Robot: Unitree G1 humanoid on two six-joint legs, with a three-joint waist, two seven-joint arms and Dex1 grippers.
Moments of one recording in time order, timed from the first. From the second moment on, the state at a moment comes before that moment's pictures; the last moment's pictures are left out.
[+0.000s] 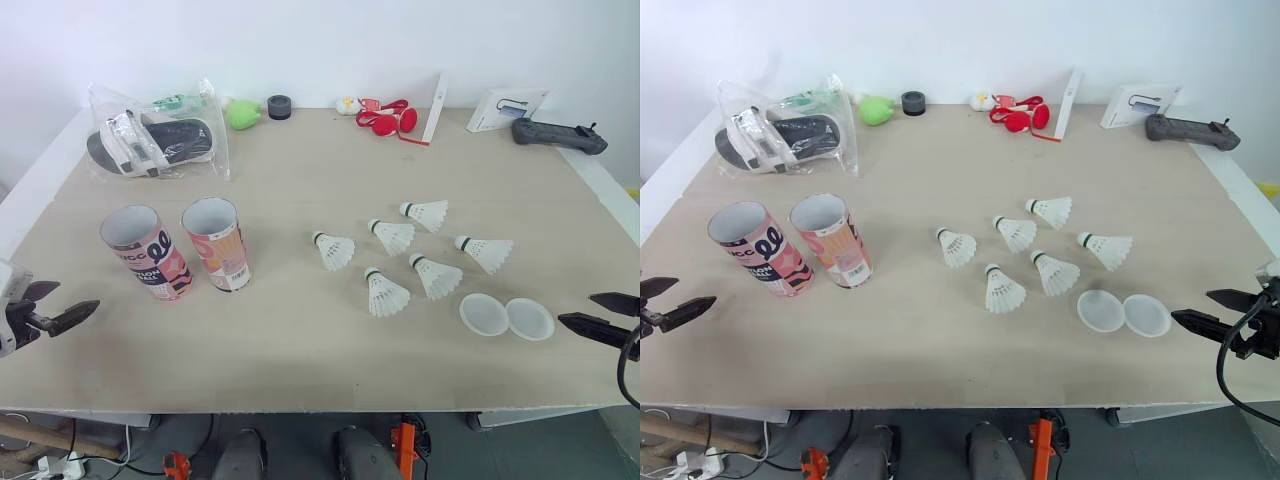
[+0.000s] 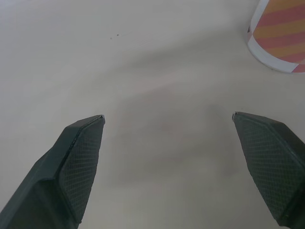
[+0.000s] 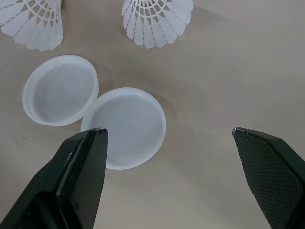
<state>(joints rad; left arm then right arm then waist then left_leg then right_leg) 0.04 0.98 0.49 0.27 -0.44 0.31 -0.93 0.03 -1.14 -0.53 0.34 0.45 0.45 1.19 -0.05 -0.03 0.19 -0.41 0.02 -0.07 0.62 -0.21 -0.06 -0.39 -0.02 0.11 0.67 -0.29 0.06</state>
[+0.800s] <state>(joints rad) -0.01 0.95 0.49 0.25 -0.44 0.33 -0.87 0.06 -1.12 -0.57 0.30 0.47 0.47 1.18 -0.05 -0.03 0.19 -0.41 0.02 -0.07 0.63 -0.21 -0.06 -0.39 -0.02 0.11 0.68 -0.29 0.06</state>
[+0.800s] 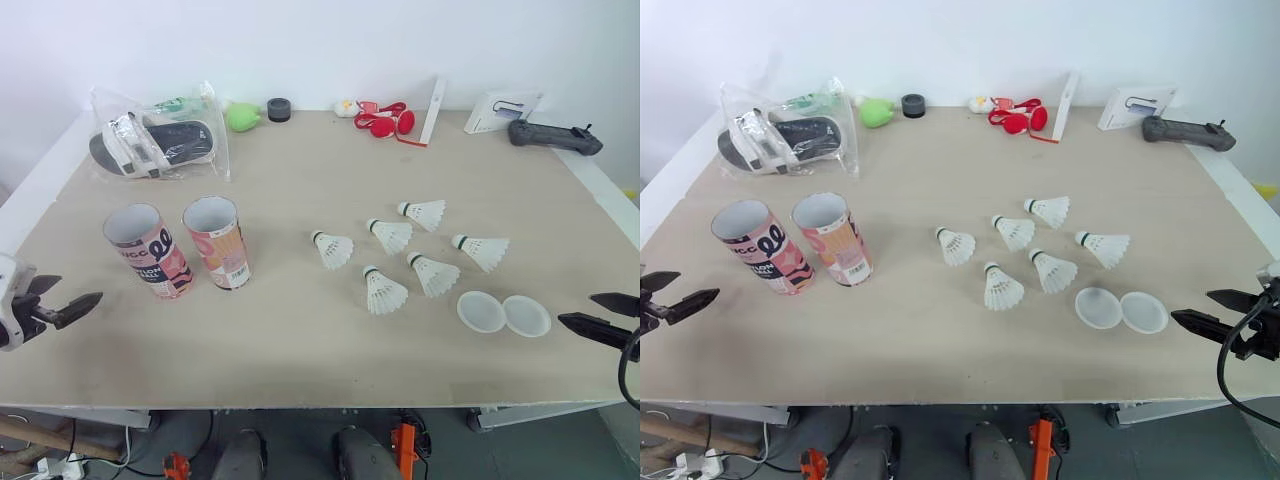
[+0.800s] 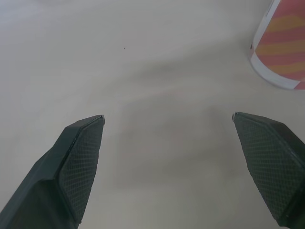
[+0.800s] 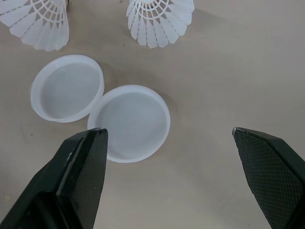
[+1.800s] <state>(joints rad) 0.14 0.67 0.53 -0.11 -0.54 0.32 -0.83 -0.57 -0.91 -0.16 -0.45 1.06 0.88 0.97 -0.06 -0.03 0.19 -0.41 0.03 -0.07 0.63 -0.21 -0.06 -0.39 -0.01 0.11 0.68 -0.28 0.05</state>
